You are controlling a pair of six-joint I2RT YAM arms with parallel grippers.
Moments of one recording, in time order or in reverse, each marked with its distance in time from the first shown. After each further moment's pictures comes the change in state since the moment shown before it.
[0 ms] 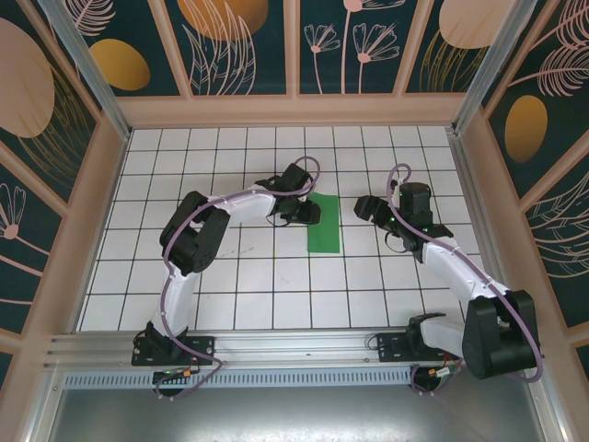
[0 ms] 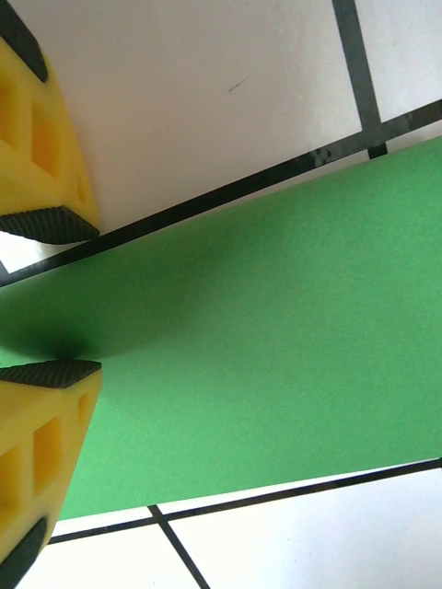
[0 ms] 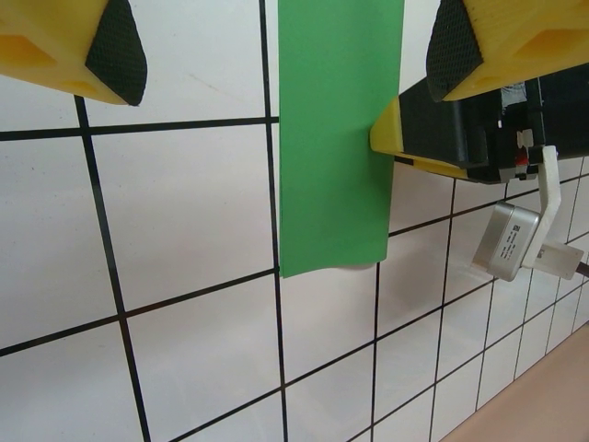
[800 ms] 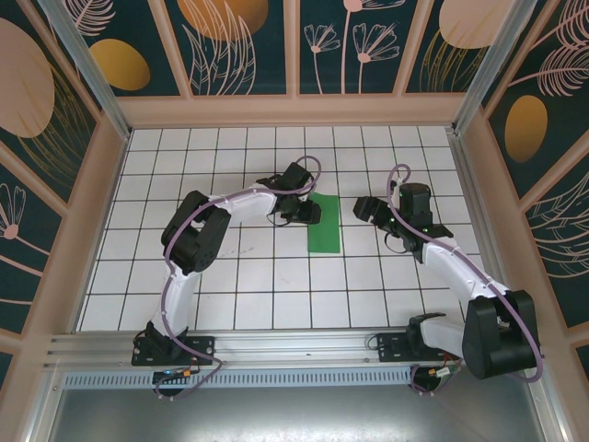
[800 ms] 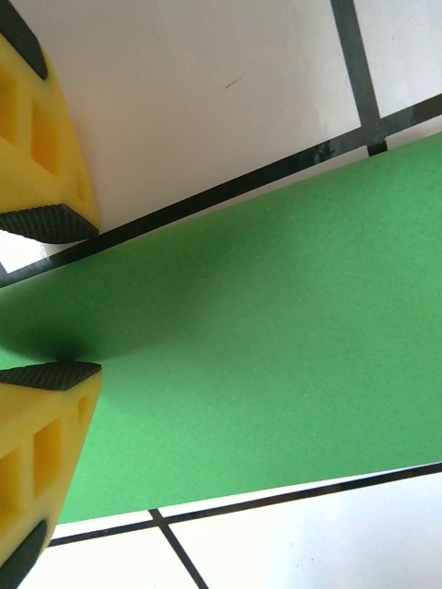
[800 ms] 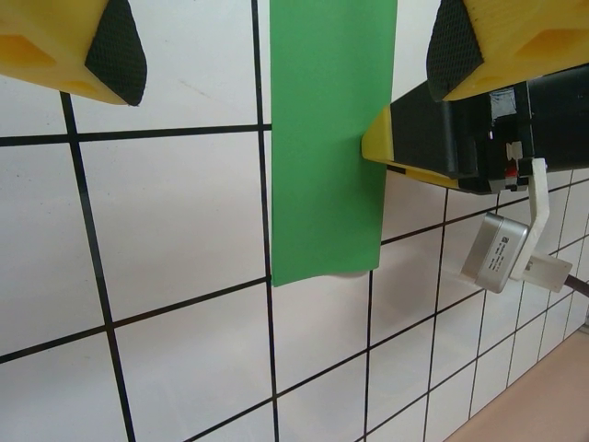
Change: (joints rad) left arm 0.000 0.013 0.027 -0.032 0.000 0.011; right arm 0.000 0.000 -0.004 0.000 -0.023 0.003
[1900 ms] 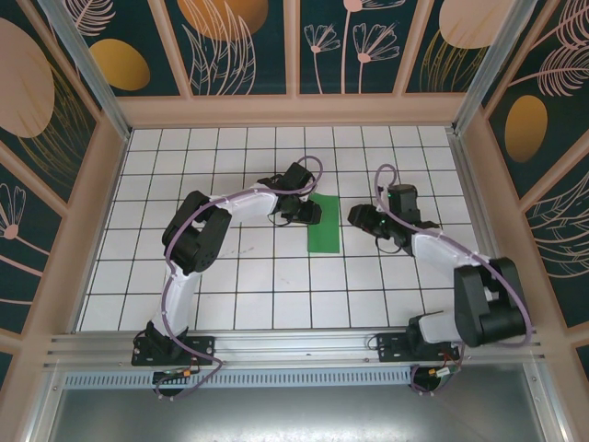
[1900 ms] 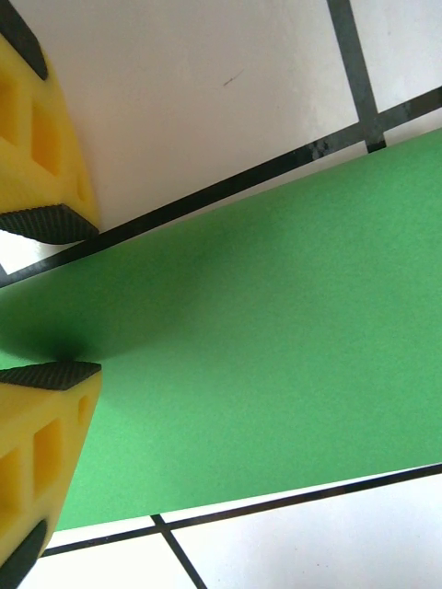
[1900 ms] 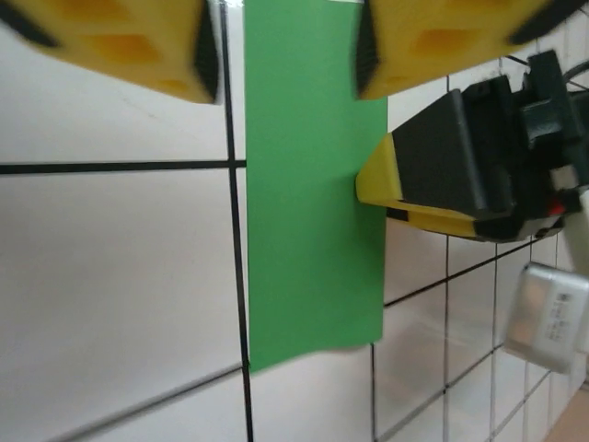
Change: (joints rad) left arm -0.006 0.003 0.010 -0.013 -0.016 0.014; right arm 0.045 0.218 0.010 0.089 -0.127 0.065
